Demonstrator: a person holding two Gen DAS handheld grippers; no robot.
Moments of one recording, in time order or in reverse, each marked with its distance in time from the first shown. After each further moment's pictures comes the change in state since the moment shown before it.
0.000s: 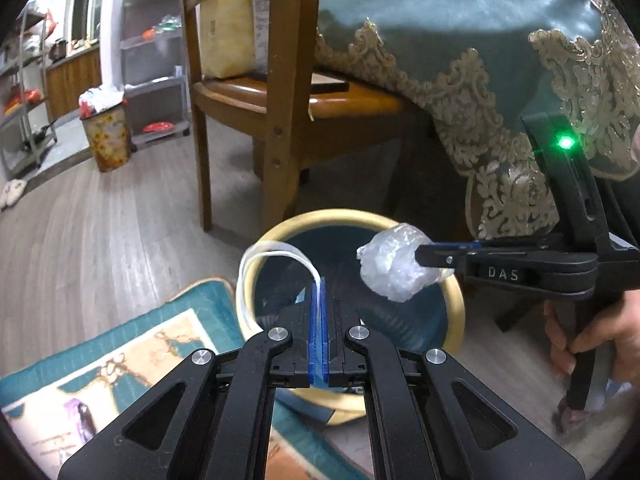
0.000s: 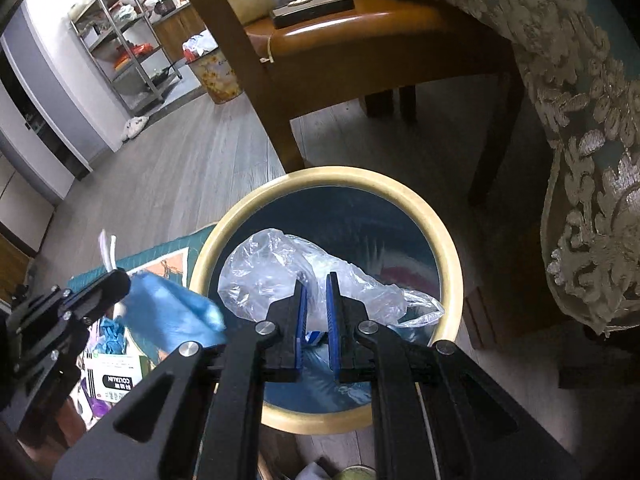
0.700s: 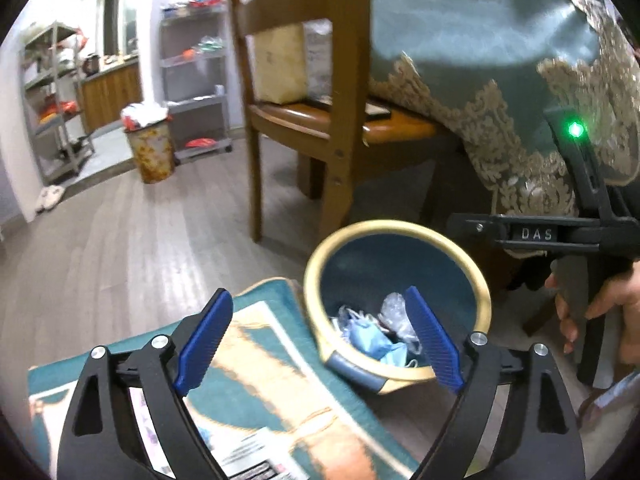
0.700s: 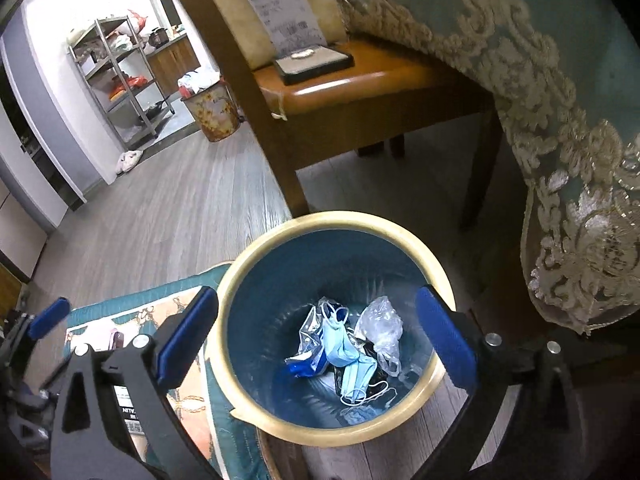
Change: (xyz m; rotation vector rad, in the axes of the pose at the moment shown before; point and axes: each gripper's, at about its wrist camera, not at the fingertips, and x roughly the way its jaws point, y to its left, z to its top) left arm -0.071 0.033 -0.011 -0.016 -0.059 0.142; right arm -0.036 0.020 0.004 0.019 -0.141 -0.048
